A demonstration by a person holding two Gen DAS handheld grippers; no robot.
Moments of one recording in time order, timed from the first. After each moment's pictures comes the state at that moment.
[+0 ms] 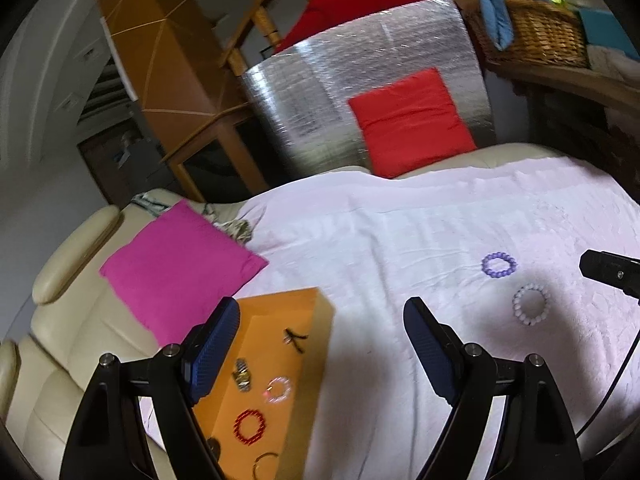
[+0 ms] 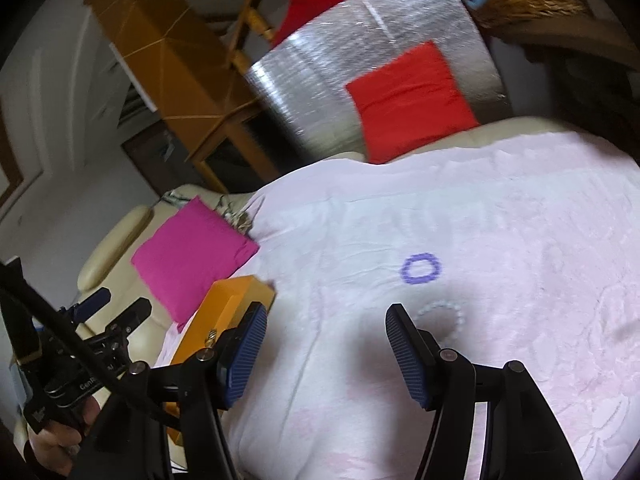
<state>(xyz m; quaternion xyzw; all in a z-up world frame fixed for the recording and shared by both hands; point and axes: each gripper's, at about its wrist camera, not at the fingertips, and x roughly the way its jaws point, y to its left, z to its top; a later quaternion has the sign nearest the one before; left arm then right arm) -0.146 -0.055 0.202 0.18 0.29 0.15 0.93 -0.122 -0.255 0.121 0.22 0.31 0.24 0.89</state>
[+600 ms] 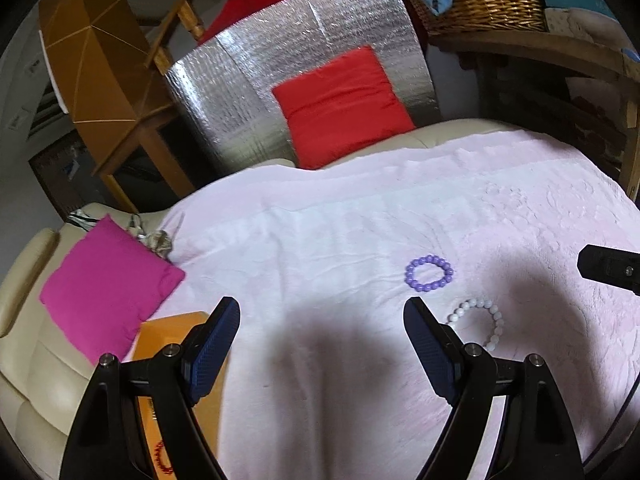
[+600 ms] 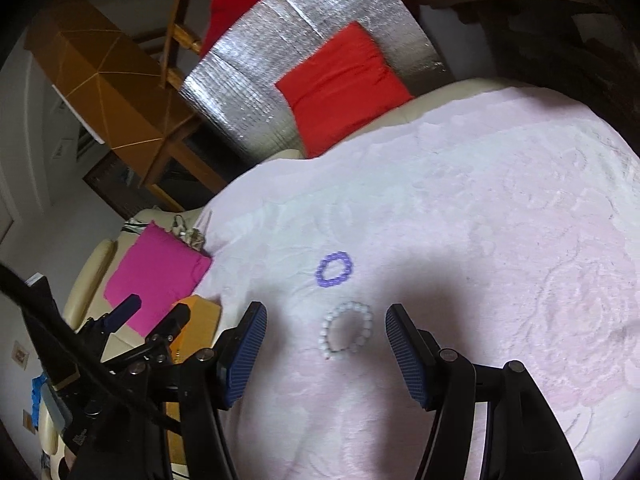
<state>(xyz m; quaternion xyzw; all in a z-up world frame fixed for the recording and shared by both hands) -0.069 -0.133 0.140 0.19 0.33 0.06 0.92 -0.085 -0.322 0.084 0.27 0.36 0.18 0.87</state>
